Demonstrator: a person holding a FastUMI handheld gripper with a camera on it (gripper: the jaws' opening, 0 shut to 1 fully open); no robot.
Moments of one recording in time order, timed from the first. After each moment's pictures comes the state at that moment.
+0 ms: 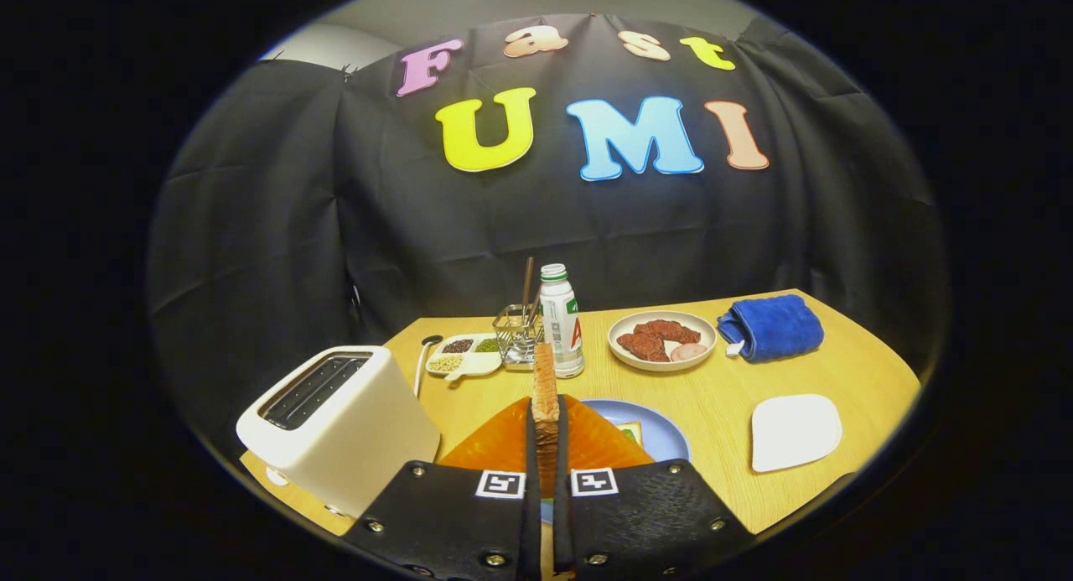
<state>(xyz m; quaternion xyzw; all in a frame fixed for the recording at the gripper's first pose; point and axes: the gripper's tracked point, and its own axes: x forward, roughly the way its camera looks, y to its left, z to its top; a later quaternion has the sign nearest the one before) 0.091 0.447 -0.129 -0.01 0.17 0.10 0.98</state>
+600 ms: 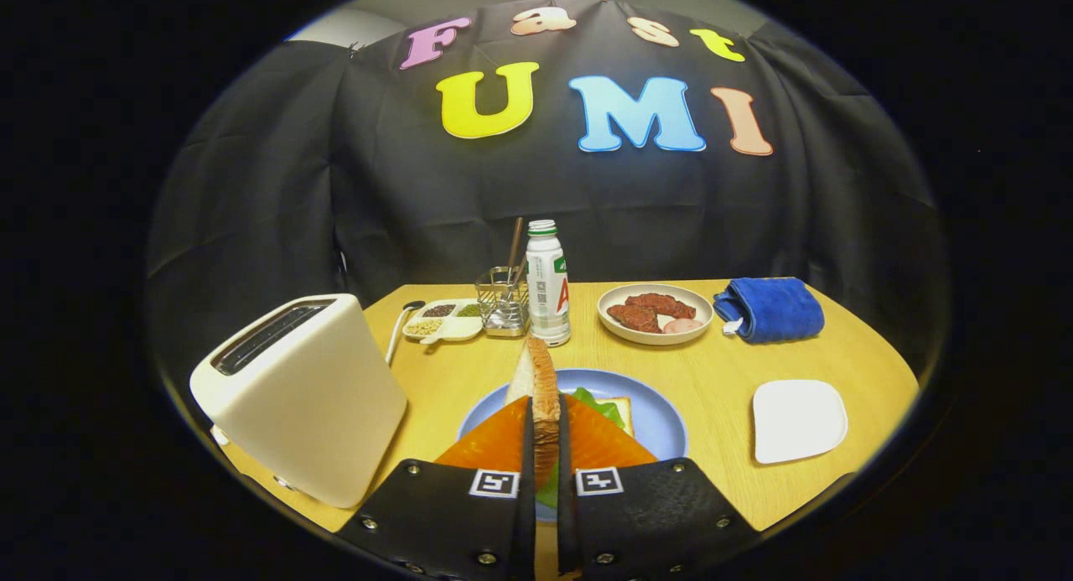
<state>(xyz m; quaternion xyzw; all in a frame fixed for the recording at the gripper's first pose) 0.098 0.421 -0.173 -0.04 0.20 0.09 0.97</state>
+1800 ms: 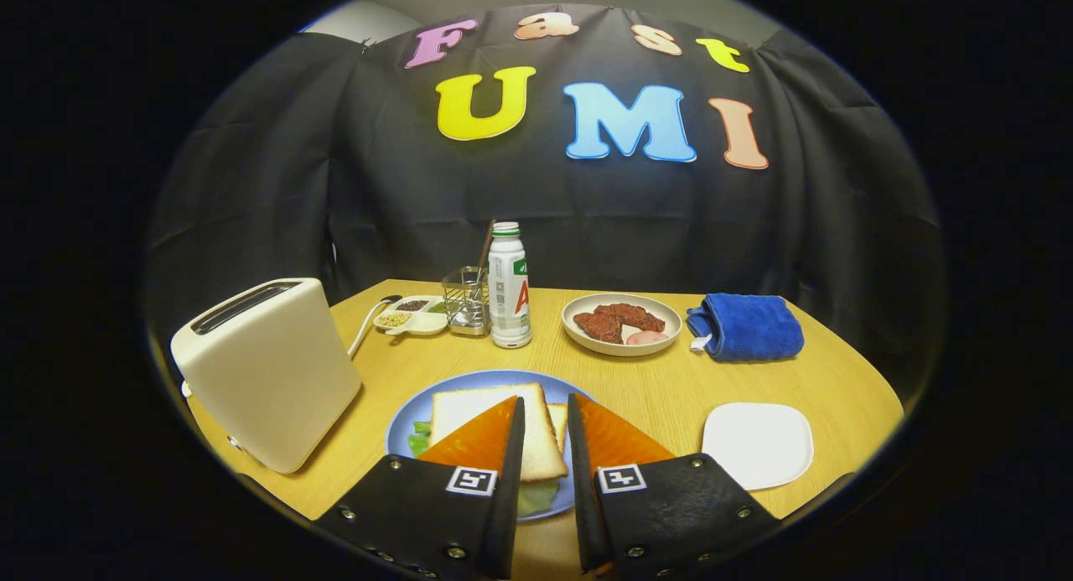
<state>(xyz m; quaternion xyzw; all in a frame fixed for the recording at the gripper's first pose) 0.107 0.362 -0.165 -0.06 0.17 0.09 0.98</state>
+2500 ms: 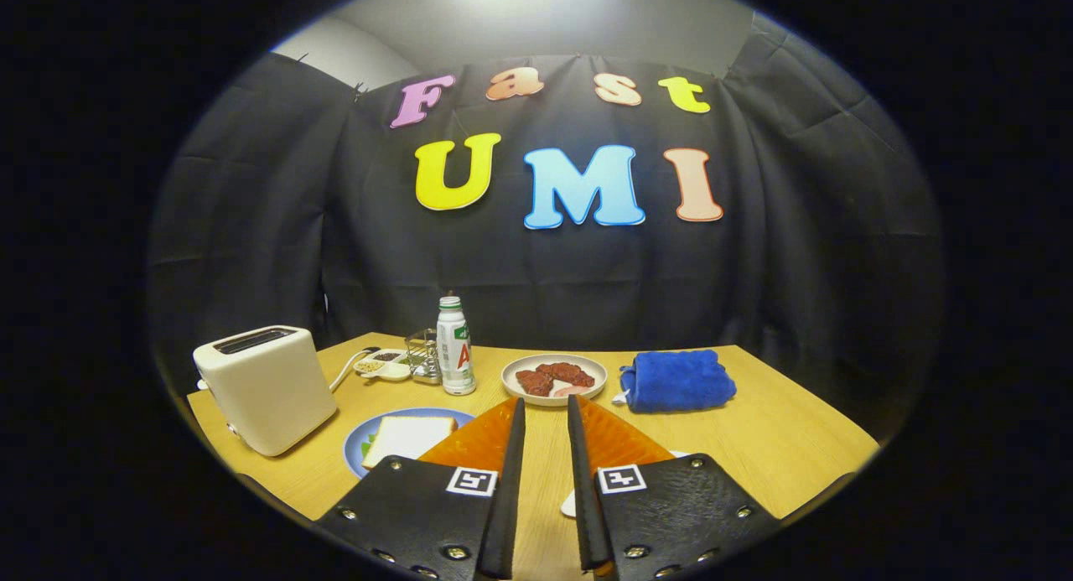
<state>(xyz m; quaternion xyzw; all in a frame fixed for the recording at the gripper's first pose) 0.079 0.244 -0.085 -0.06 0.05 0.08 0.99</state>
